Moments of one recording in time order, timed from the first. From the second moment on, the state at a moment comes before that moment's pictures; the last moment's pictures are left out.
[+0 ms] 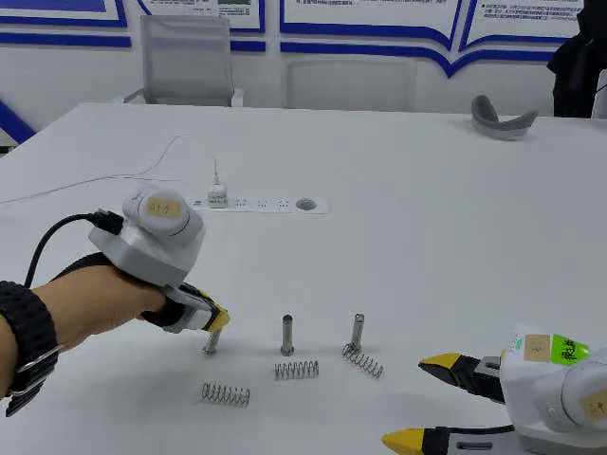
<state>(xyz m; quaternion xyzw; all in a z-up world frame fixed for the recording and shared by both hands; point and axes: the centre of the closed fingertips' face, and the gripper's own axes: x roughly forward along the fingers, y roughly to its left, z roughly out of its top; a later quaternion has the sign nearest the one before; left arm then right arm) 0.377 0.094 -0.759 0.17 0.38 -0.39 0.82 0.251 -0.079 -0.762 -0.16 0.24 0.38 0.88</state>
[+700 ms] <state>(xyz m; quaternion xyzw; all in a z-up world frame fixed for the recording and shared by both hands) 0.366 0.102 -0.754 0.12 0.34 -0.38 0.85 0.249 -0.076 -0.762 -0.16 0.25 0.38 0.88</state>
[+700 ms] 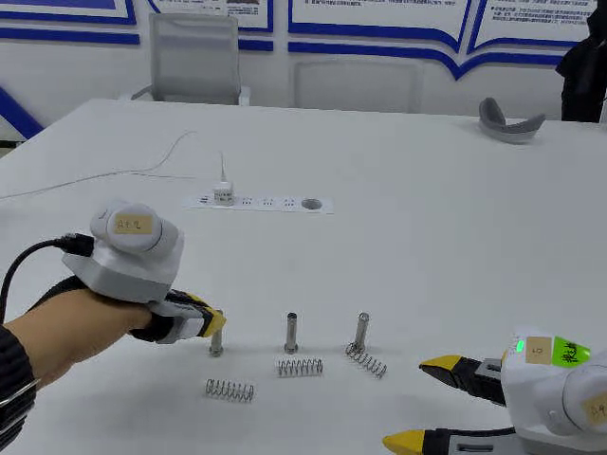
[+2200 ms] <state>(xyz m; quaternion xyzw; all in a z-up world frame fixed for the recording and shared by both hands) 0.356 0.100 -0.758 0.10 0.30 -0.39 0.86 0.246 -0.074 -0.766 -0.17 0.25 0.39 0.87</state>
